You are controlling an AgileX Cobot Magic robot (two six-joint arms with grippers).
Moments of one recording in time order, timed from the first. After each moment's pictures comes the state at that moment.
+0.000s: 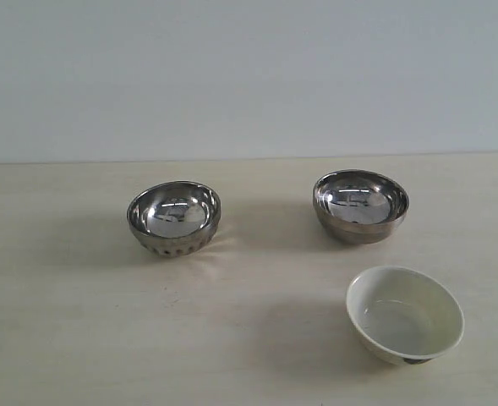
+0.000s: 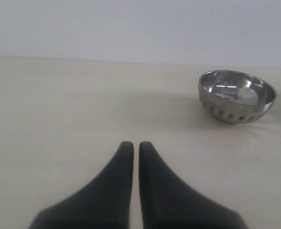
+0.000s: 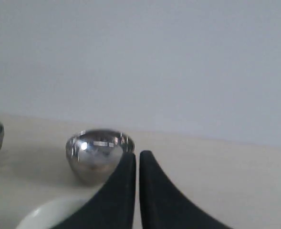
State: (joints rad) left arm 0.01 0.00 0.00 -0.09 0.31 0.04; right arm 0.15 0.00 0.00 -0.05 0.03 -0.03
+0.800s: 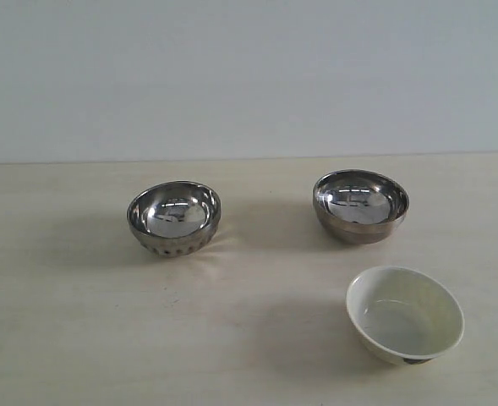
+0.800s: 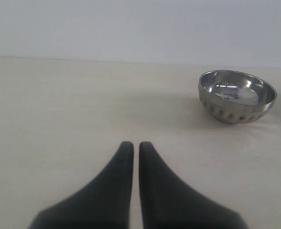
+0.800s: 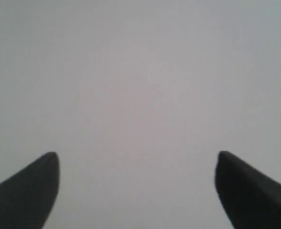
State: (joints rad) left arm 0.01 0.00 0.00 -0.09 0.31 0.04; right arm 0.15 0.47 -0.58 -0.12 -0.12 0.28
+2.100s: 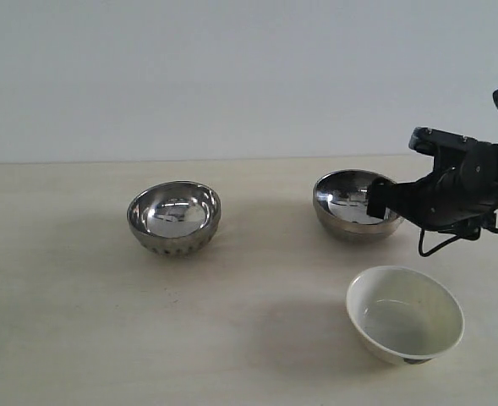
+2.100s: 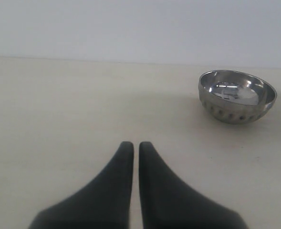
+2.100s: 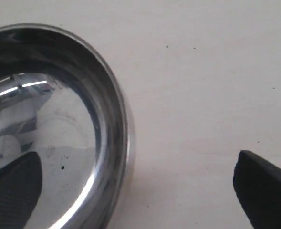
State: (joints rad) left arm 0.01 0.00 0.00 -0.09 0.31 0.04; right arm 0.15 2.03 -1.13 0.23 0.02 0.11
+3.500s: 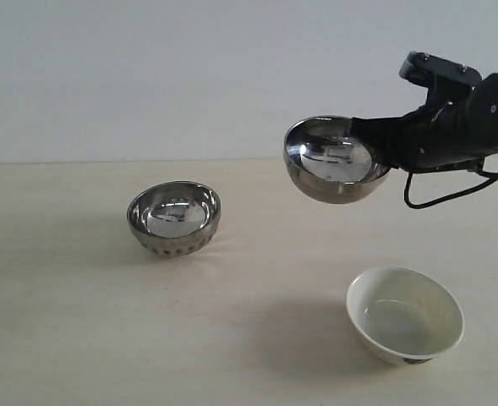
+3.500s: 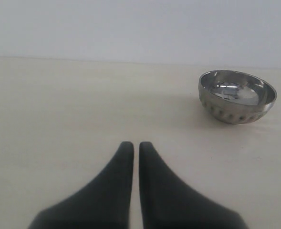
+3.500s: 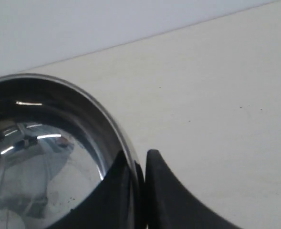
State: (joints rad) left arm 0.01 0.00 0.00 -0.09 0.31 0.04; right arm 0.25 1.77 -1.14 0.23 0.09 0.16
